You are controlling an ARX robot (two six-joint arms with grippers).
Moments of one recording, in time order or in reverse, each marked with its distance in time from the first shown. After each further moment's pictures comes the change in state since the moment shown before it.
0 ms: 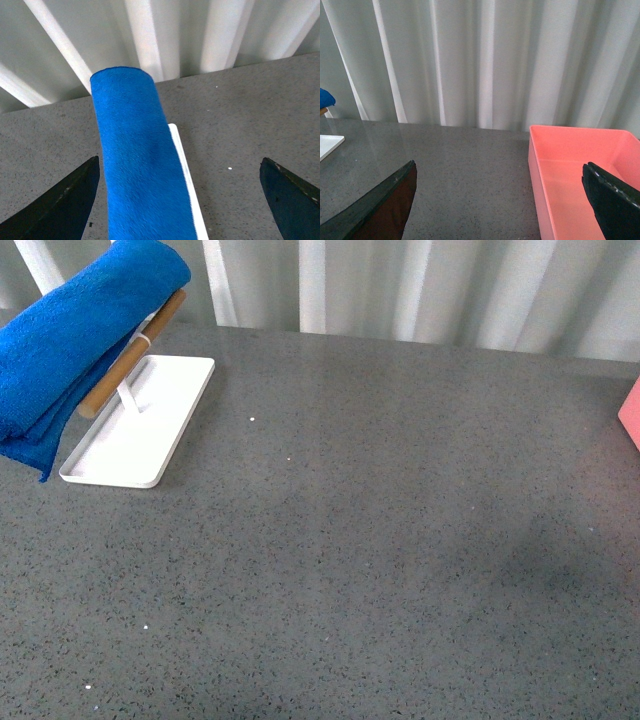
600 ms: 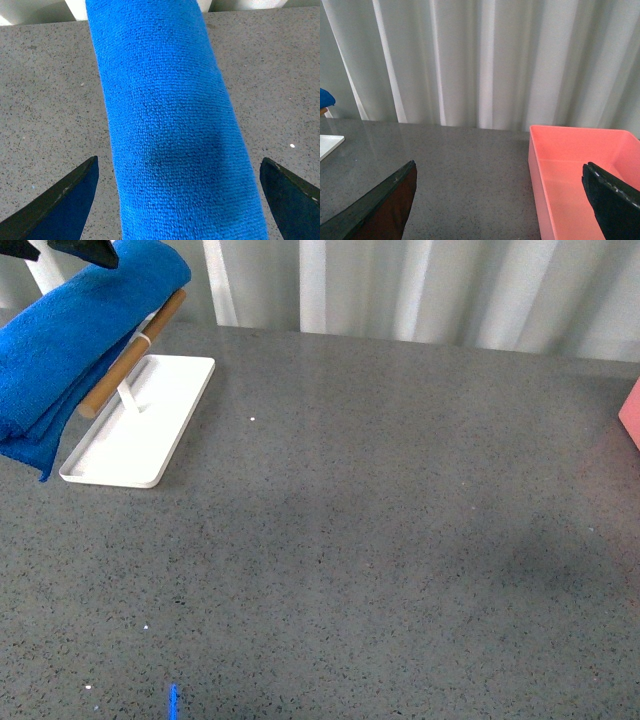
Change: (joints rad) left arm 0.071 0.347 0.318 -0.238 0.046 -0.032; right arm 0.000 0.000 0.000 0.000 0.000 0.000
